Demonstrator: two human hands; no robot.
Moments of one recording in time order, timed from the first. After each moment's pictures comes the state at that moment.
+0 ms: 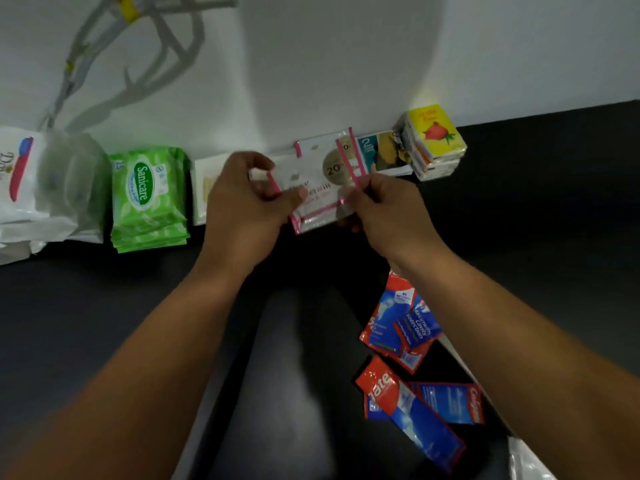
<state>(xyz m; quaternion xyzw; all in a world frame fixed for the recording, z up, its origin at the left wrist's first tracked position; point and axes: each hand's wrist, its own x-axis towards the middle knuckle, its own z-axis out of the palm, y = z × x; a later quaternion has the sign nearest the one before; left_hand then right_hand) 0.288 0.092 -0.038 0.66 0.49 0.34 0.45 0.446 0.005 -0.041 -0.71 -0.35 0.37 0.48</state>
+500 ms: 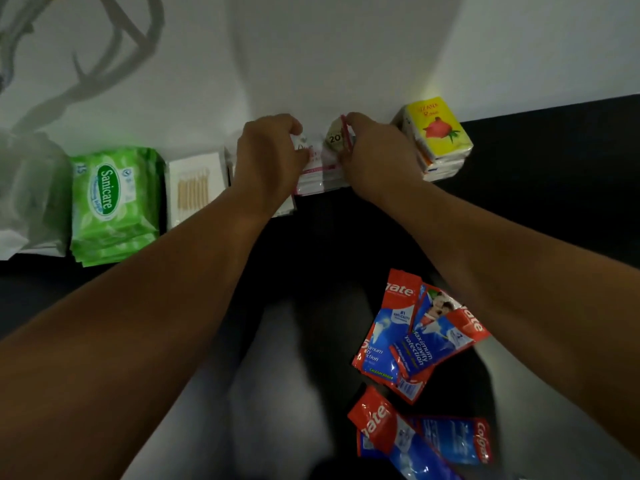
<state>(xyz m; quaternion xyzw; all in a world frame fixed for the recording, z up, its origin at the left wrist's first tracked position) 0.365 0.181 -0.079 0.84 0.44 0.25 0.18 0.509 0.100 -0.073 -0.83 -0.53 0.04 0.19</state>
